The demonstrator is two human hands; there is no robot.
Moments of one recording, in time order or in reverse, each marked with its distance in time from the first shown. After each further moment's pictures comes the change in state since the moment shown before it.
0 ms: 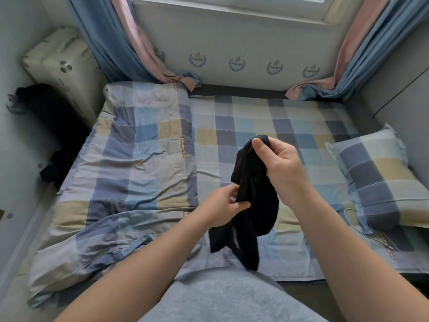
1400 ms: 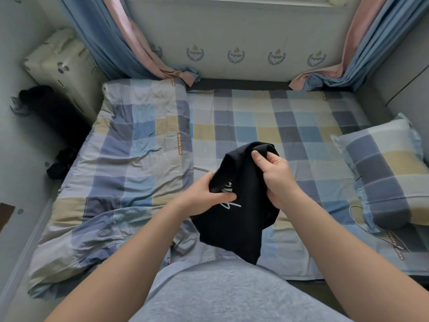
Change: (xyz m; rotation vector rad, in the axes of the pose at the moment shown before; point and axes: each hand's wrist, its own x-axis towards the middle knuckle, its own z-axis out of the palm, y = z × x) left_hand 0.032 0.024 0.013 -0.163 0.068 -0.204; right_hand 0.030 0.086 -0.081 0.225 0.078 0.365
